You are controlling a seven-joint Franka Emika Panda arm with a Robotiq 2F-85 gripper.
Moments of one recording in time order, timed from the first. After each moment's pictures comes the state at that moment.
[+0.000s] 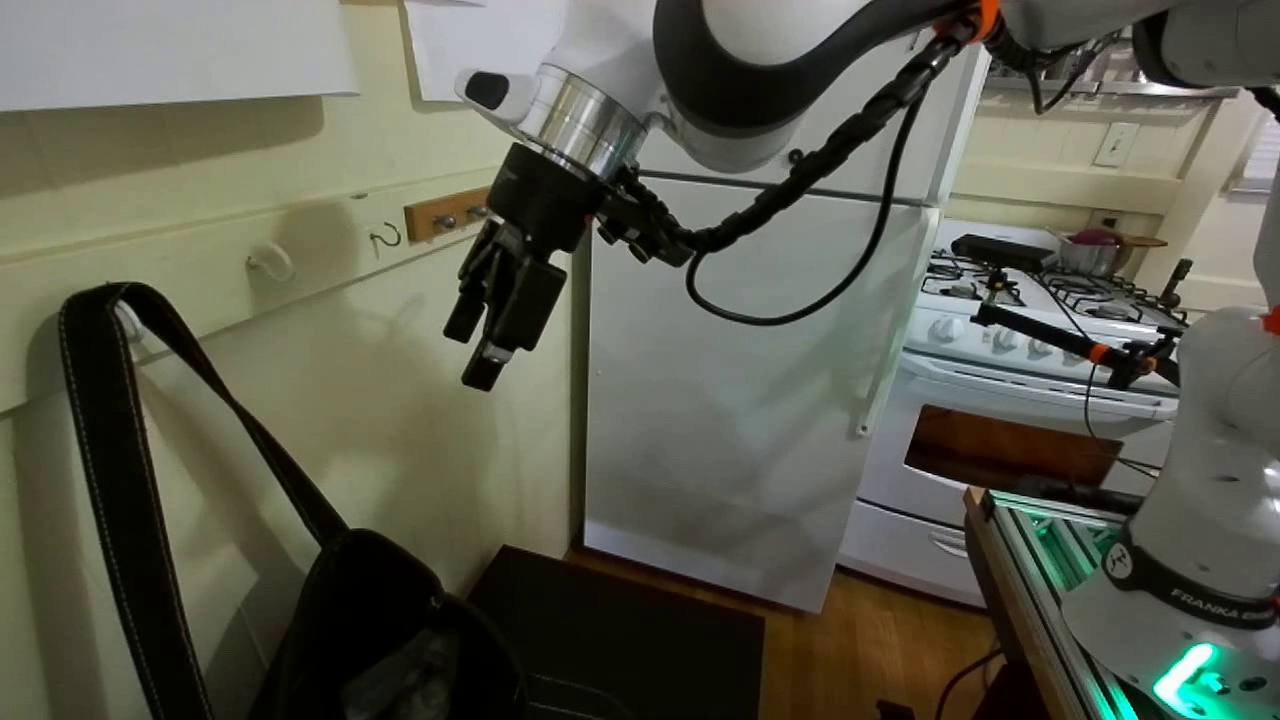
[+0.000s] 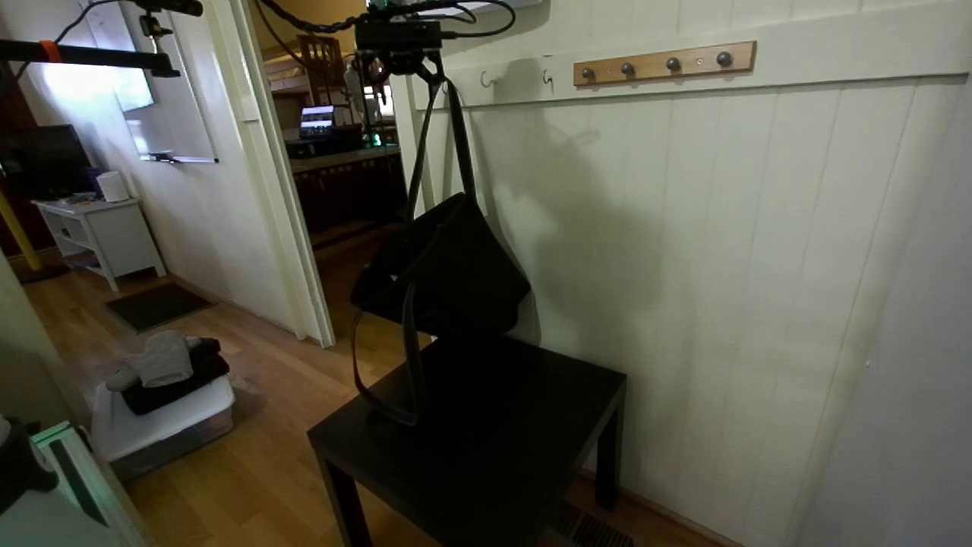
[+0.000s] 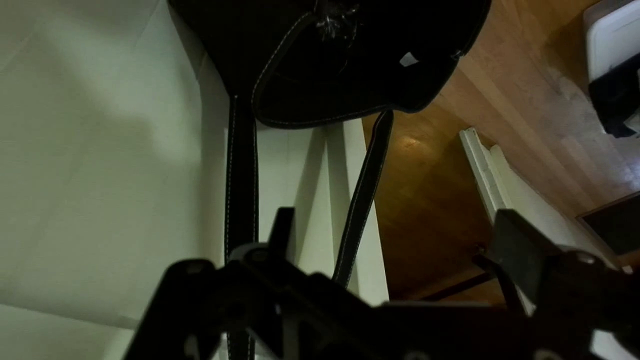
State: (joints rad) arm -0.06 0.21 0.34 -1.79 0.26 2.45 -0.65
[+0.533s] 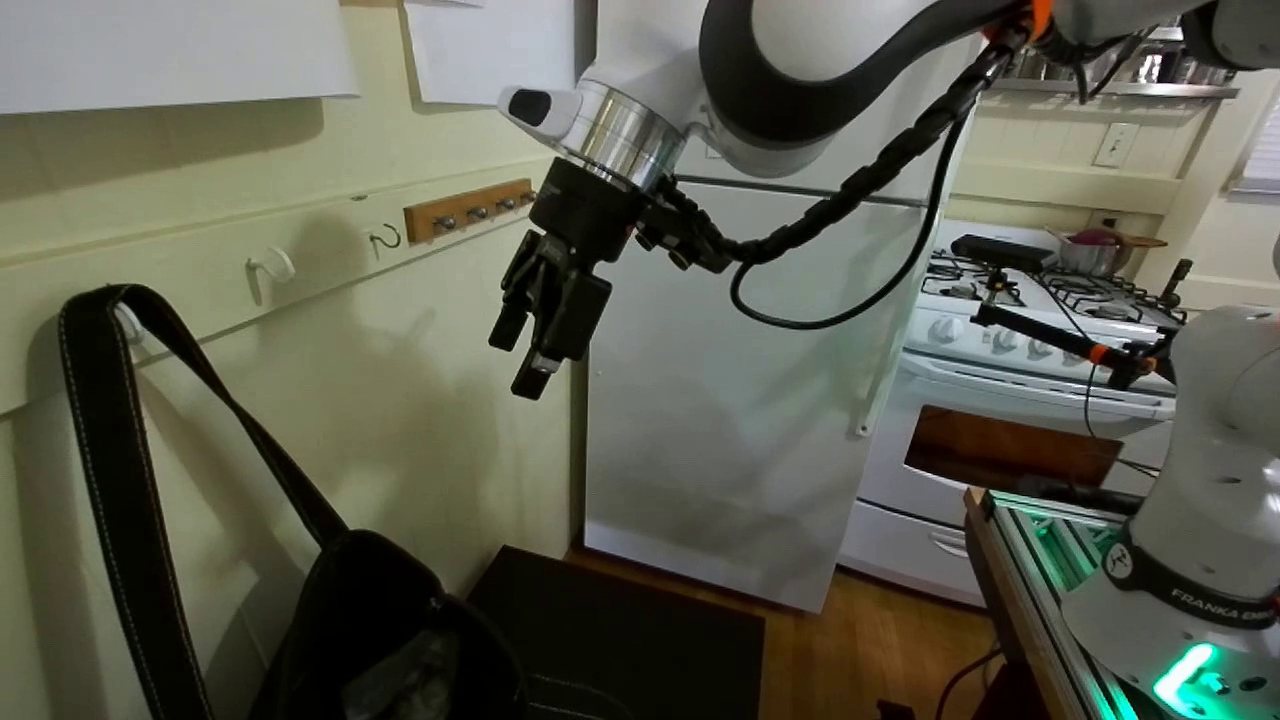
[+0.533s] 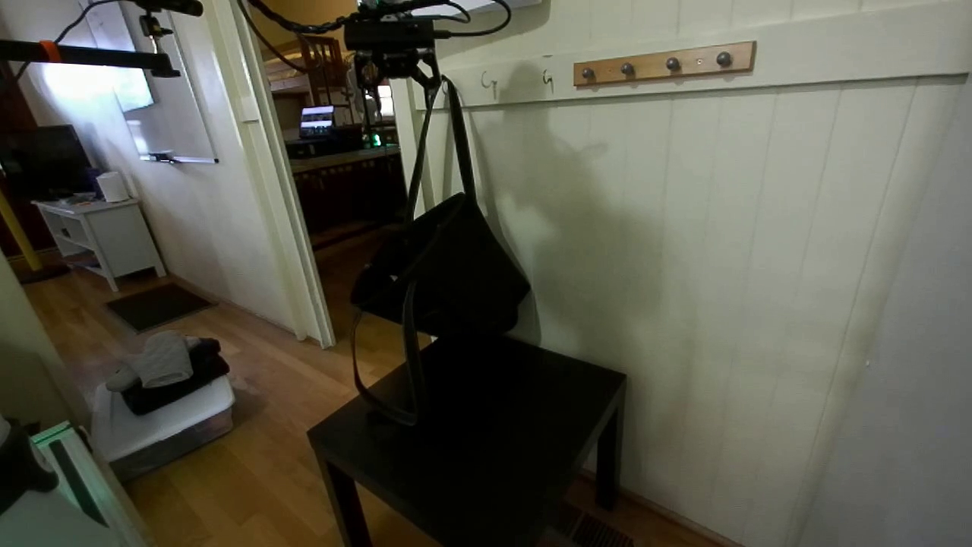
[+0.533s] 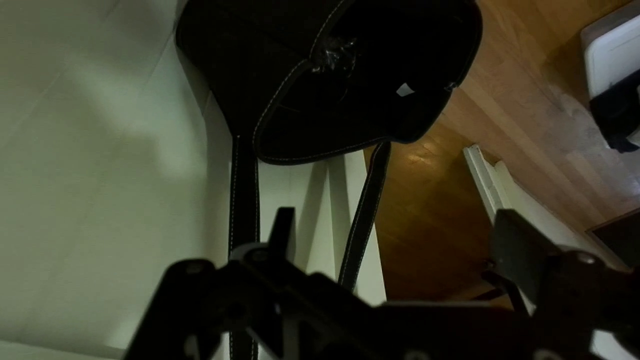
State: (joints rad) arm 0.00 0.13 0.26 -1.90 0.28 2.45 -0.65
